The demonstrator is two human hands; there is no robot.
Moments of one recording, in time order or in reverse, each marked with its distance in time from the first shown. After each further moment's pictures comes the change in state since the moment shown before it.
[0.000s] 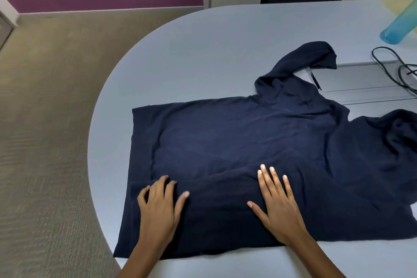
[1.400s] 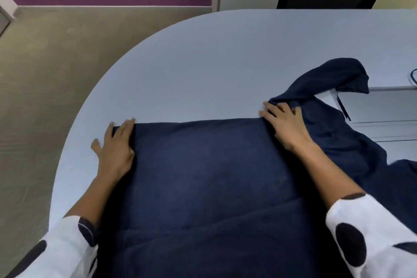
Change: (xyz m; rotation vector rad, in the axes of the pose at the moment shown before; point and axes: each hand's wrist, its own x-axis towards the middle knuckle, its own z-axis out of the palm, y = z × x) left_hand 0.239 -0.083 -0.011 0.003 0.010 -0.231; right_hand 0.299 0.079 -0.079 -0.180 0.058 -0.100
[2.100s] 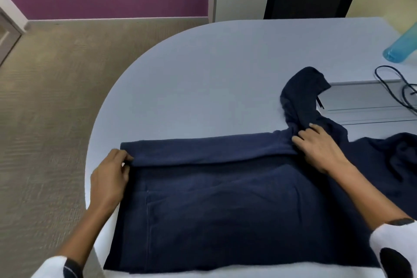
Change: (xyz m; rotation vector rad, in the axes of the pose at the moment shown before) left_hand -0.130 -0.019 -0.059 -0.144 0.181 0.117; right_hand -0.148 0.048 -0.020 -0.262 0.174 -0.184
